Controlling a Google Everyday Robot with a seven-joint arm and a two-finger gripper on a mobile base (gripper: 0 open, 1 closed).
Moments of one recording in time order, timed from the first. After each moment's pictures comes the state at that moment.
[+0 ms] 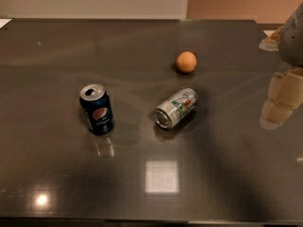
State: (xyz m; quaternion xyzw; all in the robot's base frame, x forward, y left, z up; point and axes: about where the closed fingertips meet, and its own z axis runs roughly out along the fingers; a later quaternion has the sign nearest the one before) arm 0.438 -0.217 0.976 -0.60 0.78 -0.03 0.16
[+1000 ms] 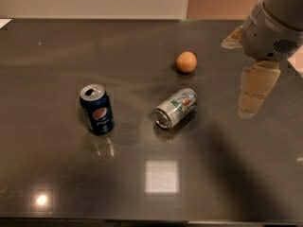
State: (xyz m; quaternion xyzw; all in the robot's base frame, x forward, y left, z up) arm 0.473 -0.173 0.961 -0.69 0.71 0.00 0.15
